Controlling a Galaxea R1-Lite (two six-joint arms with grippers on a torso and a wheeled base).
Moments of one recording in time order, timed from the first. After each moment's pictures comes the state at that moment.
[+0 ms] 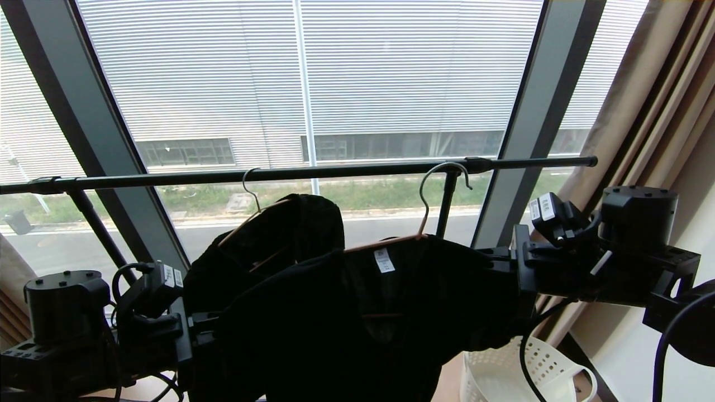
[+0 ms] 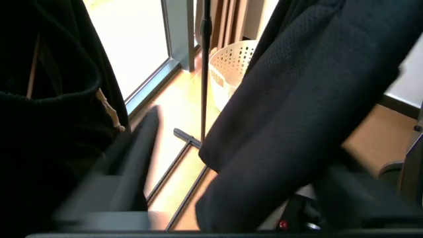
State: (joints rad) left arm -0.05 1.76 -0.19 -1.11 -0.88 0.35; right arm 0.29 1.73 -0.64 -0.77 0.84 -0.35
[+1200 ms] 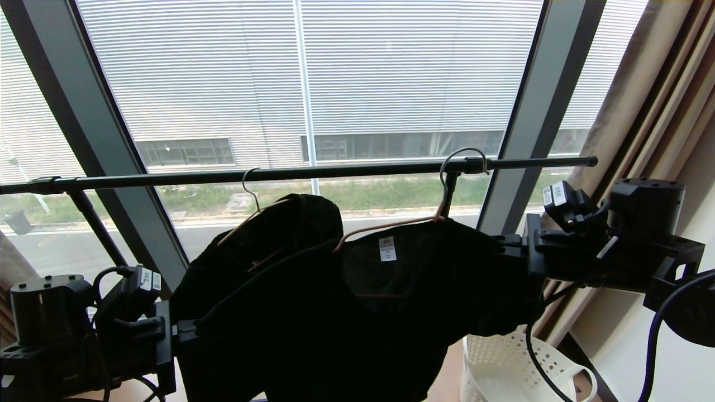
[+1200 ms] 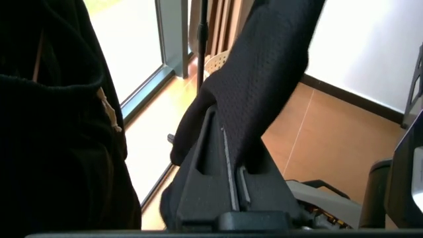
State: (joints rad) left arm 0.06 1.79 -0.17 -1.14 -1.02 0.38; right arm 0.20 1.76 -0.69 -0.77 0.89 -0.35
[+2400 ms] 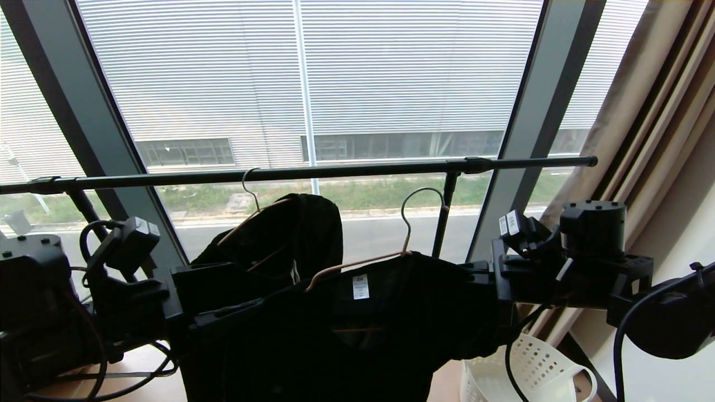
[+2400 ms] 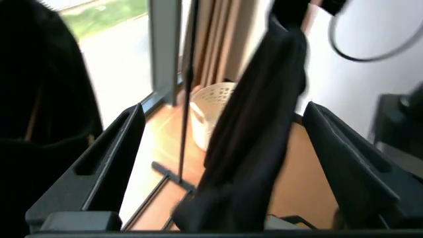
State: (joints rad) left arm -0.14 1.52 -0.32 -0.92 -0.73 0.08; right arm 0.30 1.86 -0.67 -0.77 0.88 -0.37
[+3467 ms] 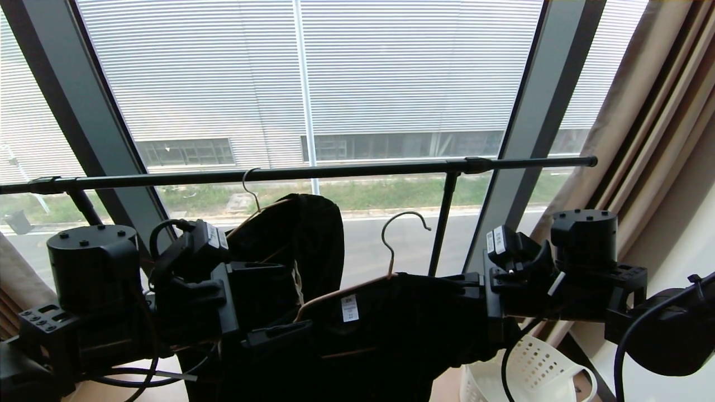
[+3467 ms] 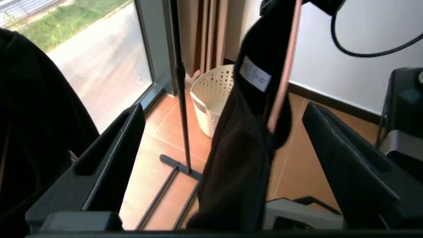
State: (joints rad) left arm -0.34 1.60 -0.41 -0.86 -0.69 0.26; right arm 0.37 1.84 -0.63 -0.77 0.79 -0.43
